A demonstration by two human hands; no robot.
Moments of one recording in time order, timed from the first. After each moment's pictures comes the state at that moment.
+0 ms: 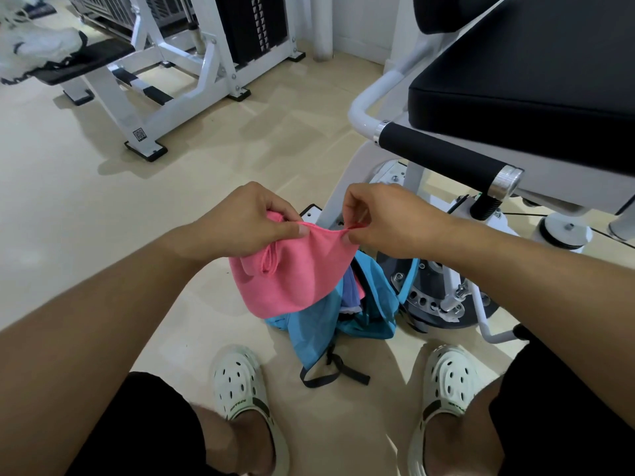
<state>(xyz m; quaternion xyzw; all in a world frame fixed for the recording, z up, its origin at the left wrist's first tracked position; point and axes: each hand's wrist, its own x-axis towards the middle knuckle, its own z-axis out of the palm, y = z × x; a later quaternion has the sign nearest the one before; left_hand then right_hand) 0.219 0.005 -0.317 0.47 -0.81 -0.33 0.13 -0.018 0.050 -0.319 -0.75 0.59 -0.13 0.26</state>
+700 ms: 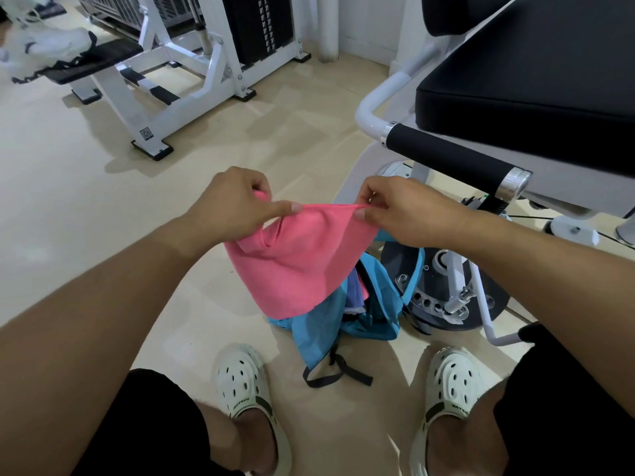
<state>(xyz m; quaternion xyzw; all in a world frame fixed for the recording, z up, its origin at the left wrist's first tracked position) 0.228 -0.006 -0.312 0.61 -0.74 -0.22 0.17 -0.029 0.040 -0.317 -0.73 0.62 -0.14 0.26</state>
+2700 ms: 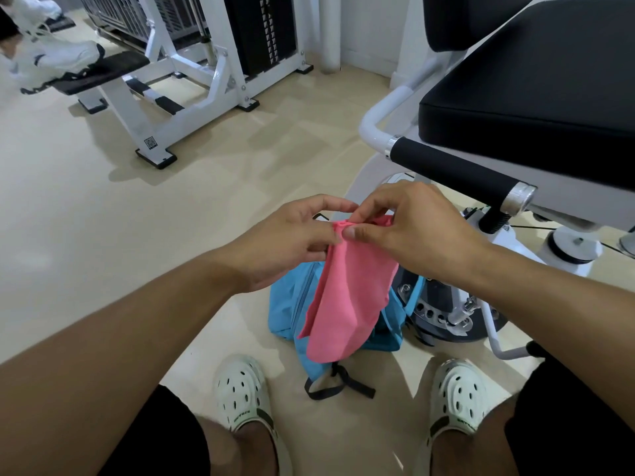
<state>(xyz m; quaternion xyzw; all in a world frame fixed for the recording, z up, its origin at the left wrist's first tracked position) 0.188 0.043 -0.299 0.41 -0.60 -0.66 0.21 -0.010 0.076 -0.292 -0.71 0.60 -0.27 0.23</state>
